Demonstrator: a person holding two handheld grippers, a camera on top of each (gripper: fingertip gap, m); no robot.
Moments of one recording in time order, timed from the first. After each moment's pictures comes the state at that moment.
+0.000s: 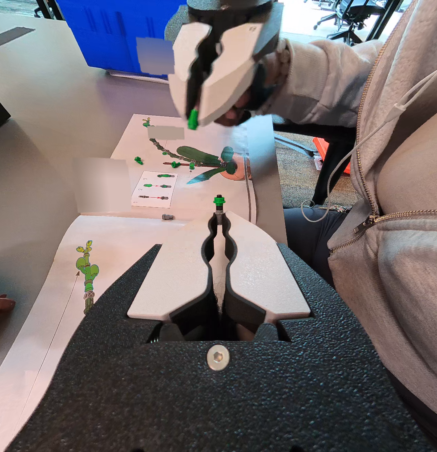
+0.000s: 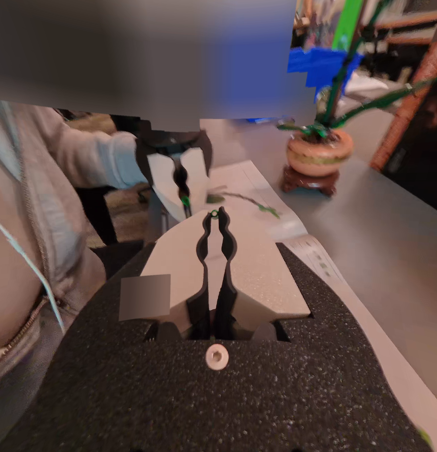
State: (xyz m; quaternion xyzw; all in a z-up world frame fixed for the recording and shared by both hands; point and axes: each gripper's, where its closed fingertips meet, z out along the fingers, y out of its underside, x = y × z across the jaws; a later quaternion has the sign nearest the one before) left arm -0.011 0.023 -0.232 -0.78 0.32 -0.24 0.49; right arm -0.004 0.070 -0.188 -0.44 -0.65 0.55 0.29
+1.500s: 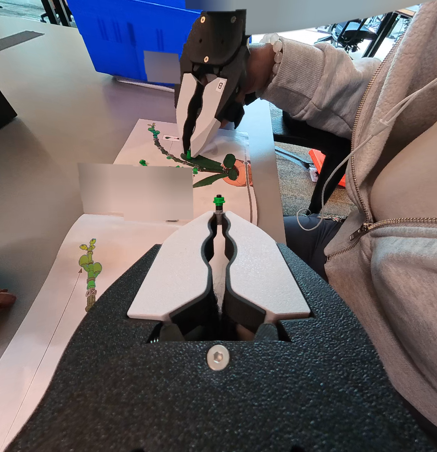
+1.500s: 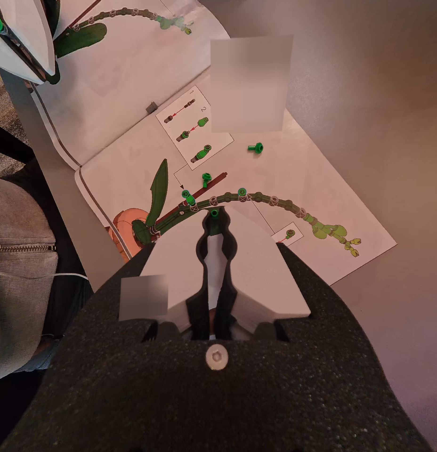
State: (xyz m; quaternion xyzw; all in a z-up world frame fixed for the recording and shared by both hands) left arm -0.015 0.025 -0.227 -0.77 0.30 -0.26 0.50; right arm 0.052 0.142 -0.274 -0.64 -0.69 0.30 0.16
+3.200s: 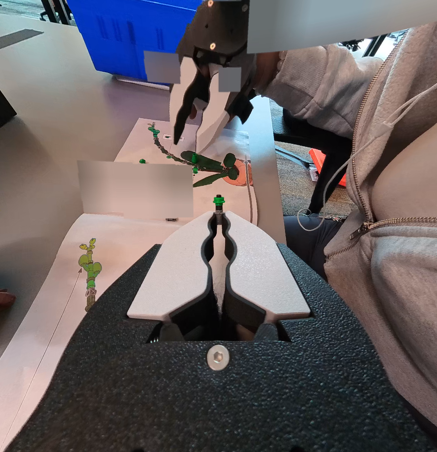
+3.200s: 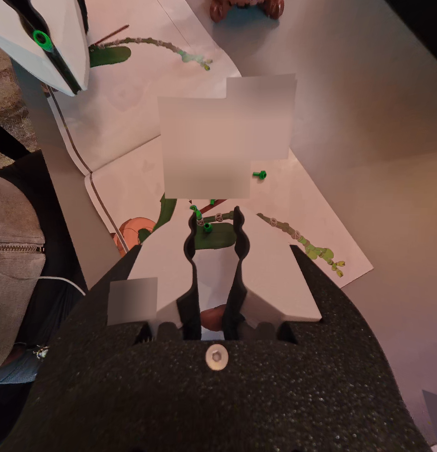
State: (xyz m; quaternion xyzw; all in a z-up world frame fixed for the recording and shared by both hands) left arm -0.015 0.025 -0.228 -0.77 0.30 -0.26 0.49; right arm 0.042 0.137 -0.259 -0.60 -0.71 0.30 0.21
